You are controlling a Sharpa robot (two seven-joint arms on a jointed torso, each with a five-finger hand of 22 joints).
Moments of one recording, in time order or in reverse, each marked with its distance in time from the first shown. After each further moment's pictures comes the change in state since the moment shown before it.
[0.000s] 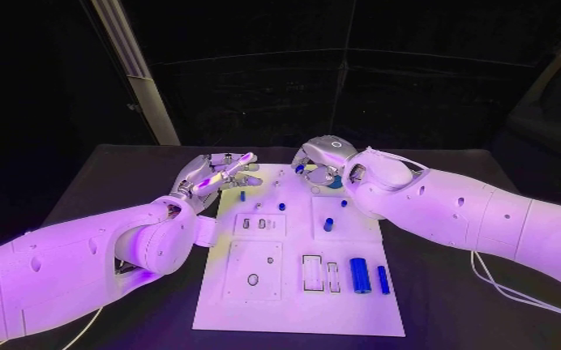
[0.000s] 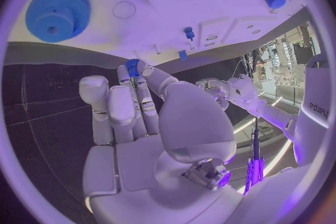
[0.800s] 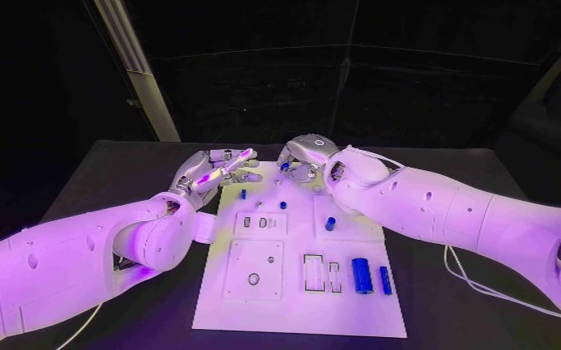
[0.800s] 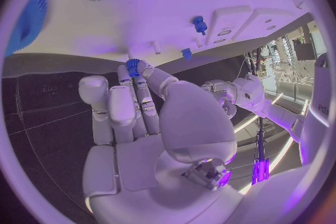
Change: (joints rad) left arm 0.018 0.006 0.000 -0.002 0.000 0.008 -0.003; left_hand 0.000 0.000 0.000 0.000 0.000 0.000 0.000 -0.004 0.000 -0.004 0.004 0.000 -0.001 0.000 0.000 -0.005 0.000 0.000 0.000 0.000 0.000 -0.001; right arm 0.001 0.129 0.000 -0.133 0.030 -0.006 0.007; right_hand -0.007 -0.015 0.016 0.009 -0.001 -0.007 0.007 -0.010 -0.003 -0.001 -0.001 -0.012 -0.004 0.000 0.000 0.005 0.000 0.000 -0.004 0.004 0.004 0.003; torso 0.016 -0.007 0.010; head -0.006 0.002
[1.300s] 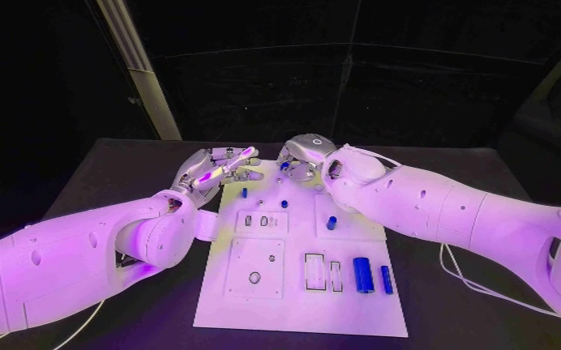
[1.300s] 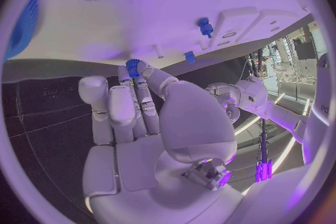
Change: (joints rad) left arm 0.003 0.004 0.000 -0.004 0.000 0.002 -0.003; left_hand 0.000 0.000 0.000 0.000 0.000 0.000 0.000 0.000 0.000 0.000 0.000 0.000 0.000 0.000 0.000 0.000 0.001 0.000 0.000 0.000 0.000 -0.001; right arm 0.000 0.030 0.000 -0.041 0.001 0.019 -0.002; right_hand -0.005 -0.005 0.006 0.006 0.000 -0.004 0.003 -0.002 -0.001 -0.003 -0.003 -0.004 -0.002 0.000 0.000 0.000 -0.002 0.000 -0.003 0.003 0.004 0.000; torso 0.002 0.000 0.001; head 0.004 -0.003
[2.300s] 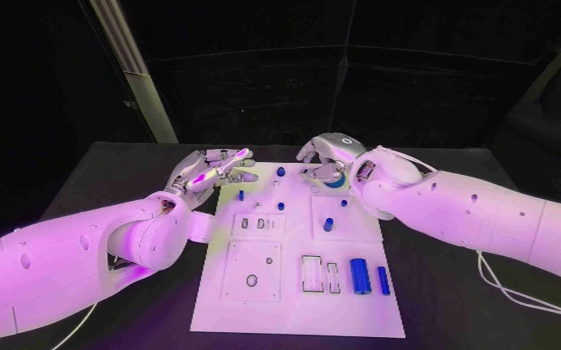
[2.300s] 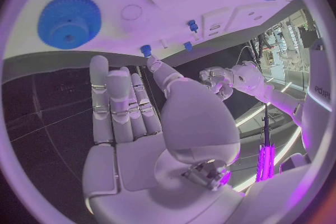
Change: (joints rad) left arm 0.005 -0.023 0.000 0.005 0.000 0.004 -0.012; left_hand 0.005 0.005 -0.003 -0.008 0.000 -0.007 0.000 0.000 0.000 -0.007 0.000 -0.004 0.000 0.000 0.000 -0.005 0.002 0.000 0.000 0.000 -0.004 -0.004; right arm 0.002 -0.232 0.013 0.236 0.100 -0.044 -0.037; right_hand -0.021 -0.082 -0.197 0.162 0.045 -0.143 0.030 0.015 -0.001 -0.104 0.011 0.094 0.010 -0.040 0.026 -0.198 -0.286 0.024 -0.155 0.029 -0.190 -0.313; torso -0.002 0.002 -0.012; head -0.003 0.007
